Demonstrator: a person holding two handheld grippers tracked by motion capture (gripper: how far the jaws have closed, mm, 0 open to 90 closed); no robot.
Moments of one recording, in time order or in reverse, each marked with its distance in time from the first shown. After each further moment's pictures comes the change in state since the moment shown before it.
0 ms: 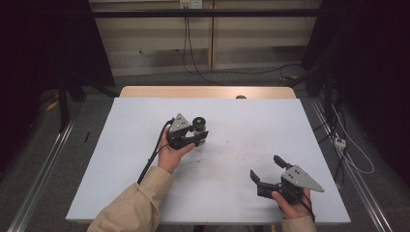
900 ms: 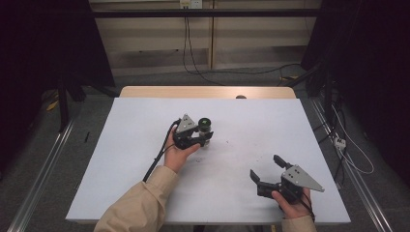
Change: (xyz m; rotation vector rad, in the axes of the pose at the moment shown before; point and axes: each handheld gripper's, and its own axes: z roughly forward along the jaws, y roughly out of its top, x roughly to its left) left arm -0.004 -0.005 0.019 0.004 -0.011 0.019; right arm 0.000 0.000 0.001 0.001 0.002 0.002
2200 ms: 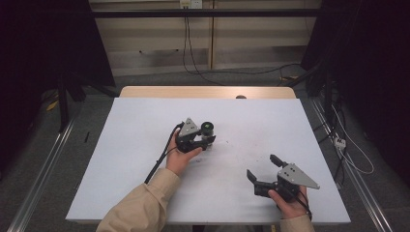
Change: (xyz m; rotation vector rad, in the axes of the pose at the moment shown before) left arm -0.005 -0.011 0.005 -0.001 -0.037 0.022; right arm 0.003 0.000 0.009 0.020 0.023 -0.003
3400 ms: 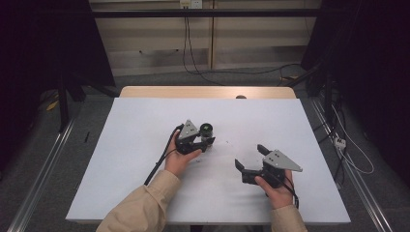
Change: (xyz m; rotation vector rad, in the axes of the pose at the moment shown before) left arm -0.003 -0.002 -0.002 0.002 0.011 0.011; right arm 0.007 0.018 0.043 0.038 0.031 -0.005
